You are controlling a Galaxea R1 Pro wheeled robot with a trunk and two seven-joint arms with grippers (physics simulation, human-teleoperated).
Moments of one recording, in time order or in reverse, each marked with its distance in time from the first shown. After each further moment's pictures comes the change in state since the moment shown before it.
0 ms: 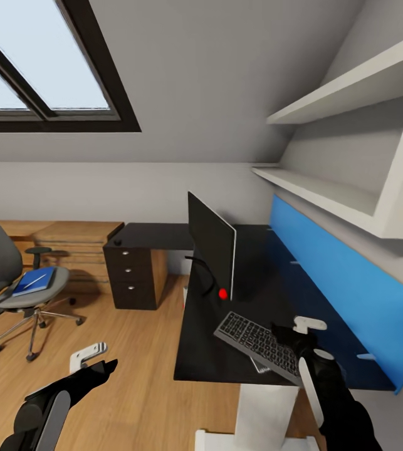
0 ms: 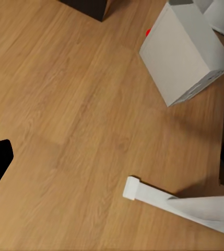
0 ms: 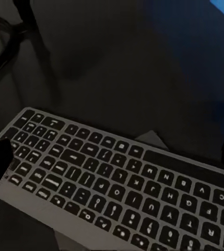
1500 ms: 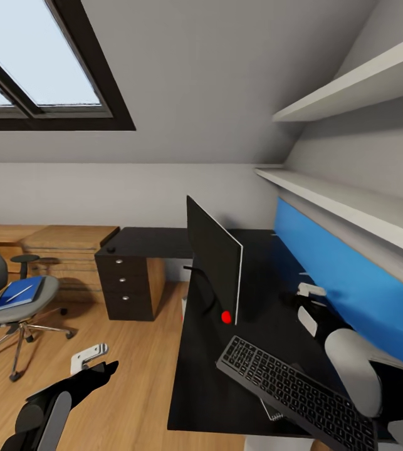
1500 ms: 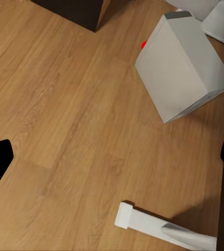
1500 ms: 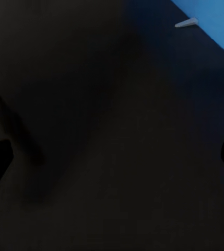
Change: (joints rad) left arm 0.000 -0.001 -0.003 0.012 0.000 -0.001 0.000; right arm -0.623 -0.170 -0.077 1.005 -0.007 -0.355 -0.021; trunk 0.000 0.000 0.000
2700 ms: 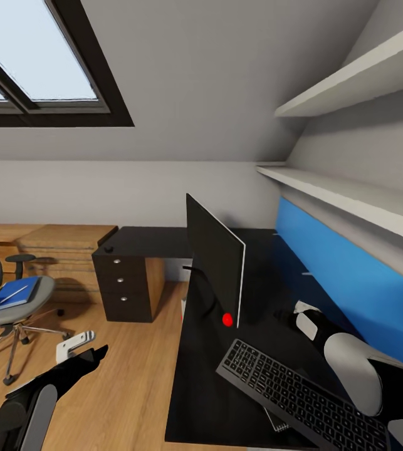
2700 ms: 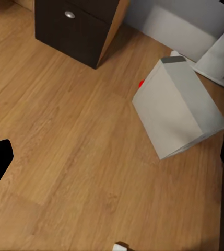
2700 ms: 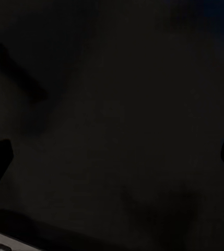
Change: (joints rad) left arm 0.000 -0.006 0.068 -0.128 0.009 0.010 -0.006; right arm -0.004 -0.001 -0.001 0.103 -0.166 0.194 -0.036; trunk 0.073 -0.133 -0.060
